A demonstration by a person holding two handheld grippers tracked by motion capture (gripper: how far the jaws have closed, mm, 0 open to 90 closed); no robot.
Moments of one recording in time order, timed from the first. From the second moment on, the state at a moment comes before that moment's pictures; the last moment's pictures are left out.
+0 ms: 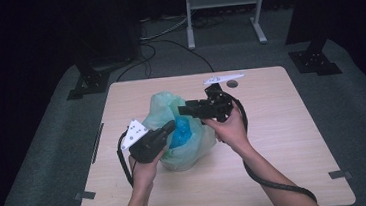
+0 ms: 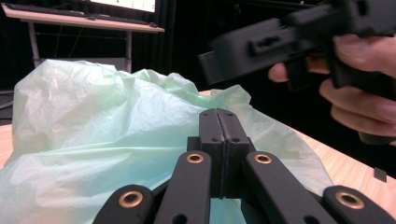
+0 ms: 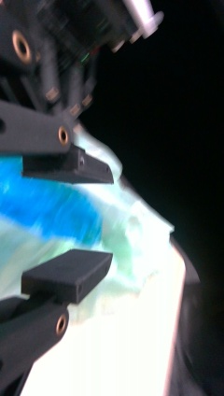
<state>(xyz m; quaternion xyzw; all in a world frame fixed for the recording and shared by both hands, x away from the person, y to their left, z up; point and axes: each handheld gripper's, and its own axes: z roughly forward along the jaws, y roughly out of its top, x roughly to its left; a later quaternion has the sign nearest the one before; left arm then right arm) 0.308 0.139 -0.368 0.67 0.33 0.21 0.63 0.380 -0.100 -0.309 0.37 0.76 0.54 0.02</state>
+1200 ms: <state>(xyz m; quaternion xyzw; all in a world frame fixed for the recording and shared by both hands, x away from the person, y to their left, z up) 0.306 0.136 -0.364 0.66 0.33 0.20 0.64 0.391 -0.085 -0.320 0.38 0.74 0.54 -0.07</state>
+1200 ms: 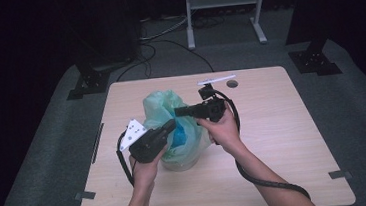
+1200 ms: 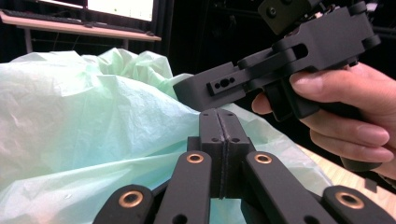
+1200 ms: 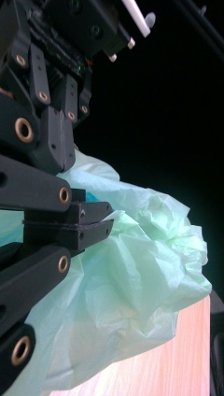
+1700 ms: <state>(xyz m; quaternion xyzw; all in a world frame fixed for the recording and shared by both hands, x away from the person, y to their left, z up) 0.304 0.126 -0.367 0.68 0.32 0.22 0.62 0.400 -0.088 -0.332 0.39 0.71 0.56 -0.15</state>
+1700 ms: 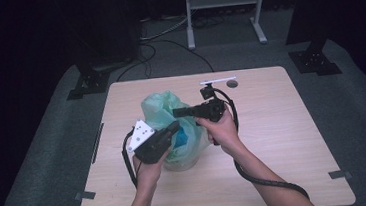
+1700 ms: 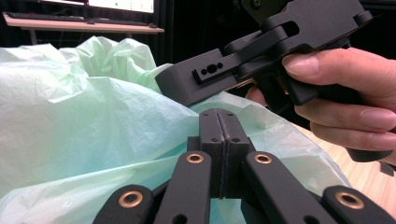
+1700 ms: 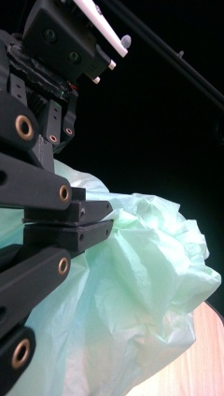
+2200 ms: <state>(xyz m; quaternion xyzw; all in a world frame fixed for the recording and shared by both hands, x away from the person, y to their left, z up) 0.304 0.123 -0.366 0.69 0.32 0.22 0.61 0.405 -0.086 -0.336 0.39 0.70 0.56 -0.19</state>
